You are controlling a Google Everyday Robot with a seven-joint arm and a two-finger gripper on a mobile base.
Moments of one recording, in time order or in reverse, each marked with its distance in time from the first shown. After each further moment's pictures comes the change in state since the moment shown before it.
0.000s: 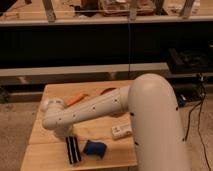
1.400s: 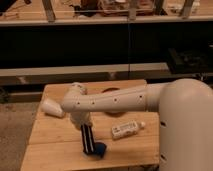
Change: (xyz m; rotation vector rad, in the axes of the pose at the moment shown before) arm 0.008 0.097 -0.059 -0.018 -0.003 0.093
